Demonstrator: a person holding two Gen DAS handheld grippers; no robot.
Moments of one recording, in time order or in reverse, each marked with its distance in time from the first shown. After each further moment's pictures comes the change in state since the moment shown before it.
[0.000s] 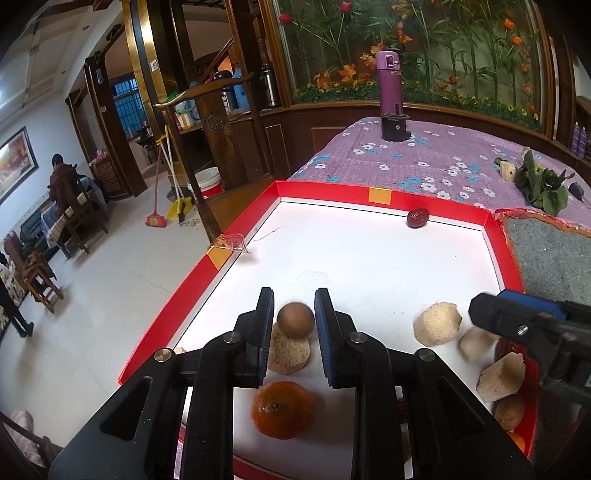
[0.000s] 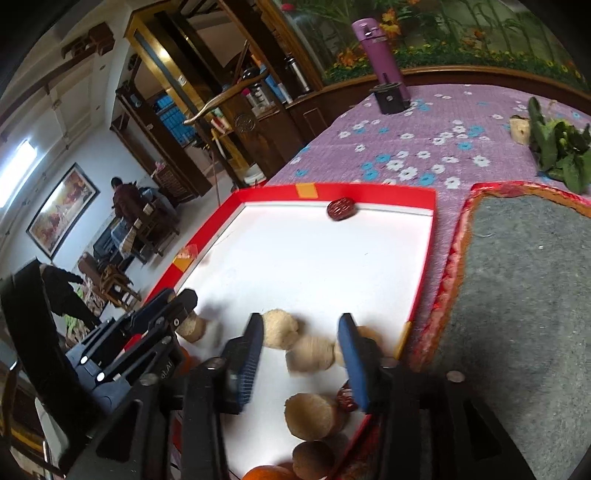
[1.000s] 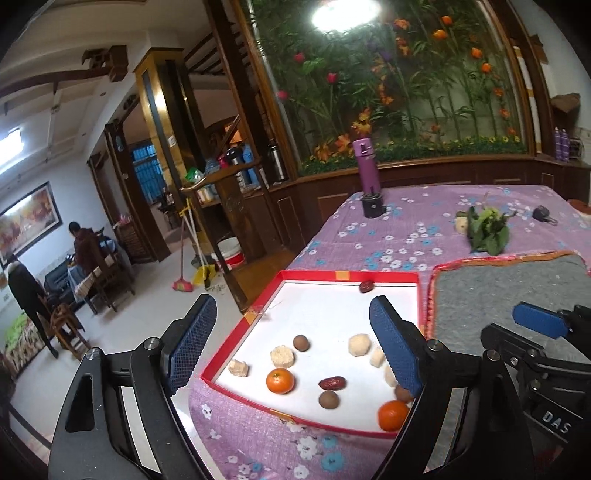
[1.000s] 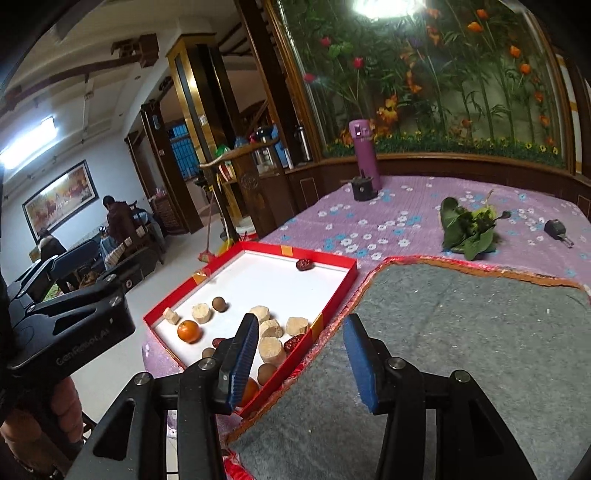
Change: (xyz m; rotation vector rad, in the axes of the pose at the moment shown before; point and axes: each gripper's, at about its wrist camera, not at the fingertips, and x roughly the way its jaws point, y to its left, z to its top) left arm -0.171 -0.045 0.013 0.075 -0.256 0.075; right arm -0.156 0.000 -0.048 -0.187 -0.259 -0.110
